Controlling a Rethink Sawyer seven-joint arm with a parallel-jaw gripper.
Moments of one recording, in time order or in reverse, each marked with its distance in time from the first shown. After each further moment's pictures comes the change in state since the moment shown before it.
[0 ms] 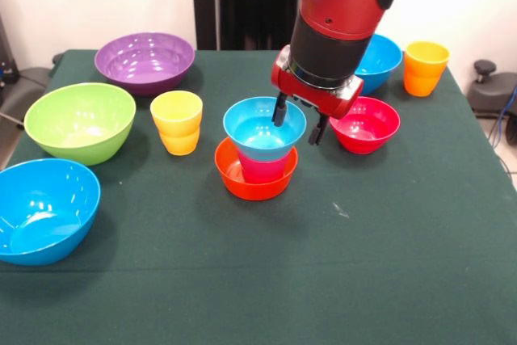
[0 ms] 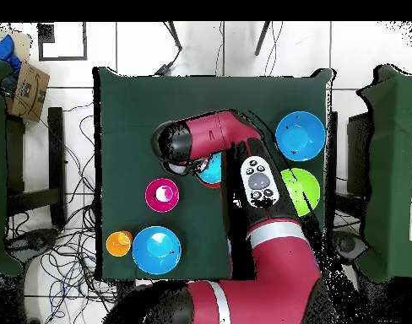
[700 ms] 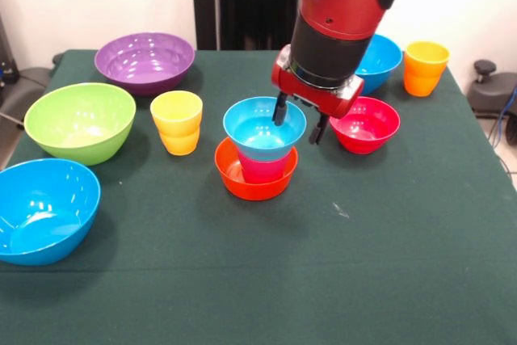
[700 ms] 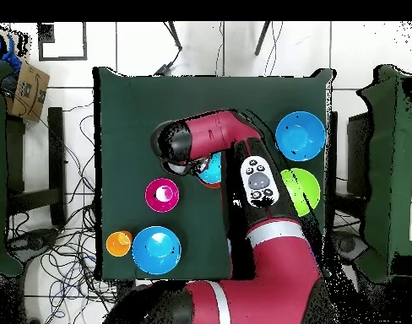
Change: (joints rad) arm 0.000 0.000 0.003 -0.002 0.000 0.010 0.000
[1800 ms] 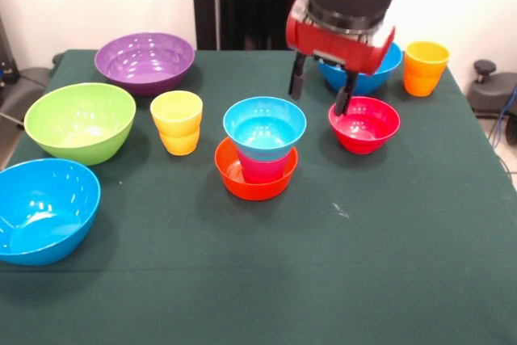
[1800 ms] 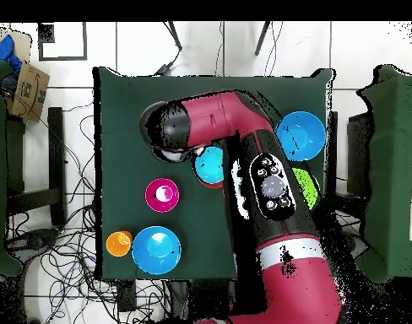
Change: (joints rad) arm -0.054 -0.168 0.103 0.016 0.053 0.043 -0.091
